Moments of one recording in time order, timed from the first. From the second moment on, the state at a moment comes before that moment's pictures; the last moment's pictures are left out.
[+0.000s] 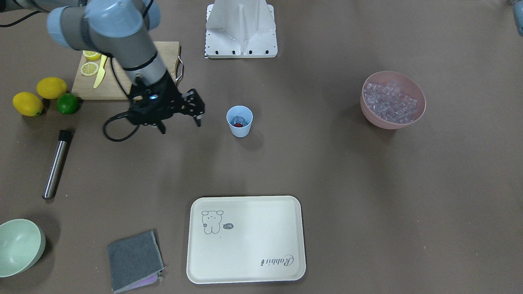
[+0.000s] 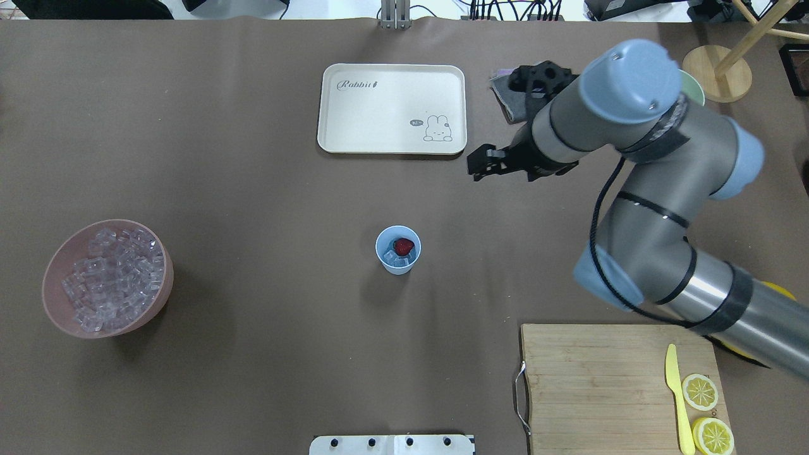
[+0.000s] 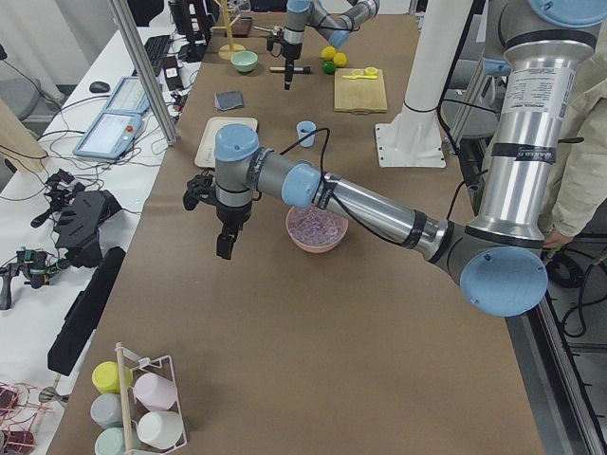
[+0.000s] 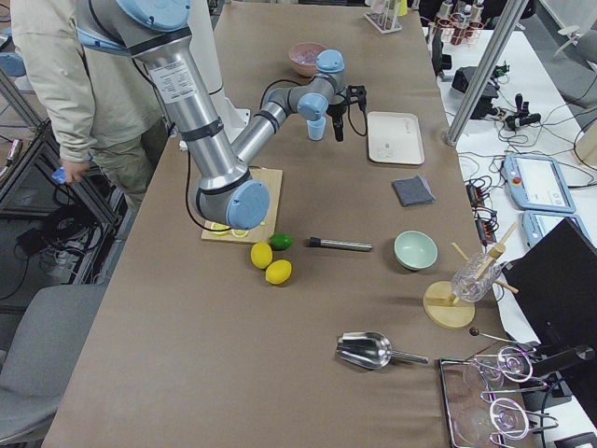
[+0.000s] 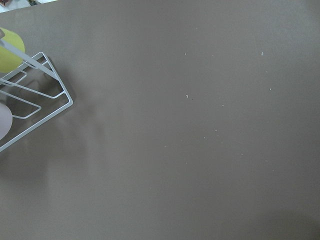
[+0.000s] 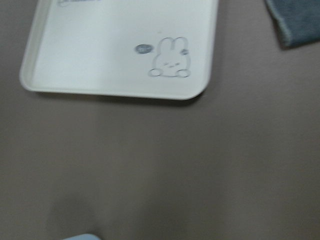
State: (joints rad) left arm -1.45 -1.69 -1.84 -1.55 -2.24 -0.18; right arm 0.80 -1.12 1.83 -1.43 2.04 1.00
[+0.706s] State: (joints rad) left arm -1.45 -1.69 -1.84 -1.56 -2.23 -0.18; right arm 1.09 -1.34 1.65 -1.41 2.26 0.68
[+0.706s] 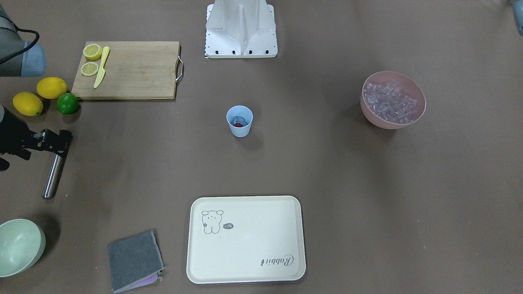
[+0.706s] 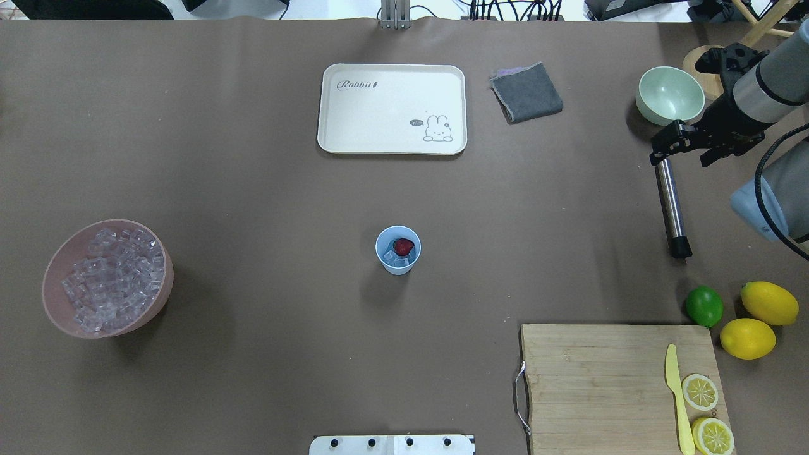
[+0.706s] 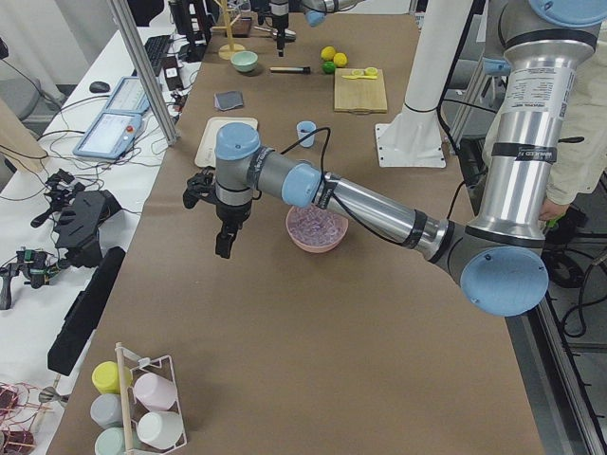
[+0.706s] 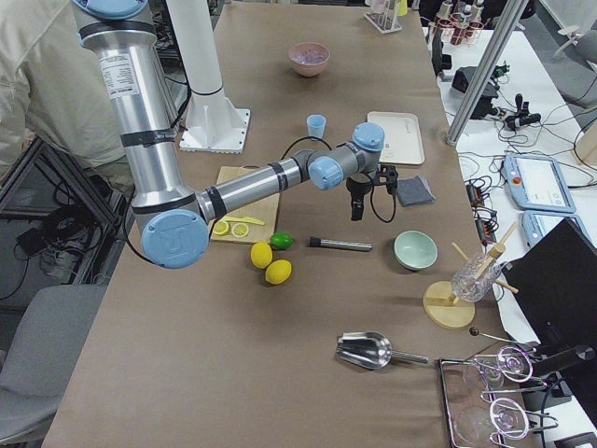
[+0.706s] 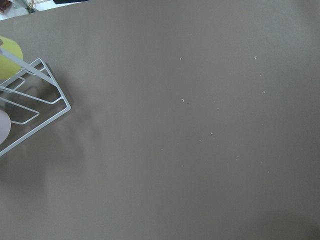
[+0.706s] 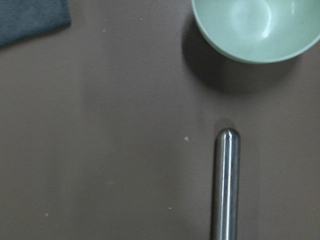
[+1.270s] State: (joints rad) left arm -1.45 -1.69 -1.84 -1.57 -2.22 -0.18; right arm 1.07 -1.29 1.45 -1.28 2.19 0.68
